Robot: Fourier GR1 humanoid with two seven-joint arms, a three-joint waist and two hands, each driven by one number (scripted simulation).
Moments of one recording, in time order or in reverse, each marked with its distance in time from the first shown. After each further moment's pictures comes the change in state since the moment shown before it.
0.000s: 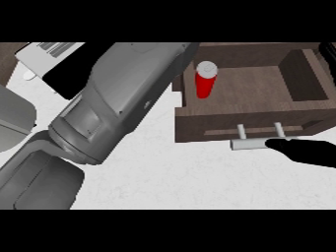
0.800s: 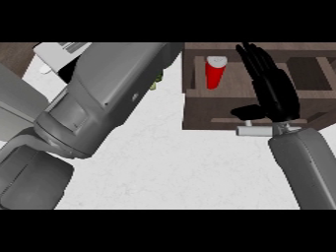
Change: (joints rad) left arm 0.002 0.042 0.024 0.004 -0.023 -0.044 0.013; right arm -0.260 0.076 0.161 0.660 0.410 -0.271 -0.169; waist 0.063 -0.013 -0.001
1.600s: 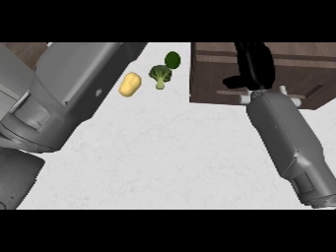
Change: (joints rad) left arm 0.124 0.118 -0.021 -0.152 -0.051 -0.049 0.098; right arm -0.355 0.075 -0.119 0.626 0.155 -0.390 -0.044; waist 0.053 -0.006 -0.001
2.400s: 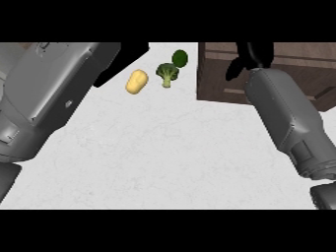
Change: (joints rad) left arm 0.170 0.105 -0.029 -0.247 -0.021 -0.034 0.086; right arm -0.251 -0.020 -0.088 0.329 0.012 -0.075 -0.046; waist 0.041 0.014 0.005
